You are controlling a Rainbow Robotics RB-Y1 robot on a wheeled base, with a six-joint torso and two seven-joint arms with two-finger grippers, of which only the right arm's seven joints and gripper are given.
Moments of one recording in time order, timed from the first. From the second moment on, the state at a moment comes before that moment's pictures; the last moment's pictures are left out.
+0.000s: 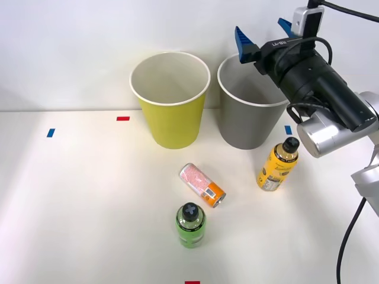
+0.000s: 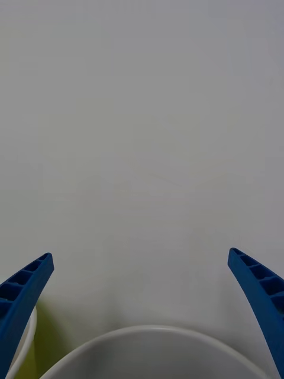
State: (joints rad) arm -0.49 -0.50 0.23 -1.69 -0.15 0.16 1.14
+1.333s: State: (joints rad) arm 0.44 -0.52 0.03 -2.26 -0.20 -0.19 1.09
